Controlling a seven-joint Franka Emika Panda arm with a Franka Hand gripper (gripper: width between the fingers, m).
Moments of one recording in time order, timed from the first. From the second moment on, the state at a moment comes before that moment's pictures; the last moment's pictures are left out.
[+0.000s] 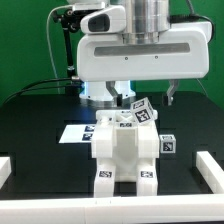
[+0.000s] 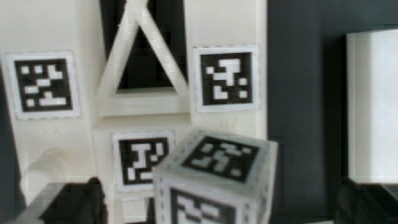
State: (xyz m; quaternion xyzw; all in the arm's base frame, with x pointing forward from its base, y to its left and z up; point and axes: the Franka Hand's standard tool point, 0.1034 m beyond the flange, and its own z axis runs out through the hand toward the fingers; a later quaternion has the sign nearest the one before) arm 0.549 0.035 0.126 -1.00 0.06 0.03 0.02
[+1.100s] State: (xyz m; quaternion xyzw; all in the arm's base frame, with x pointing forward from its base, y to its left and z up) arm 0.548 0.039 0.123 -1.00 0.07 0.03 0.02
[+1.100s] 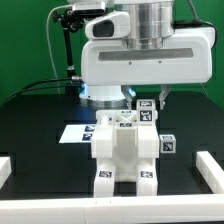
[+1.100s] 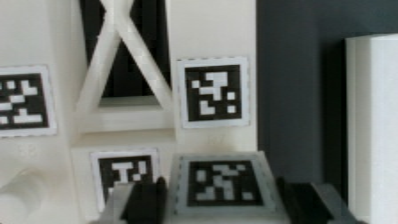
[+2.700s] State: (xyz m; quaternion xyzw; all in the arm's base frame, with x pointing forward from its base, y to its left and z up) arm 0.554 0.040 0.122 -0.85 0.53 0.02 0.02
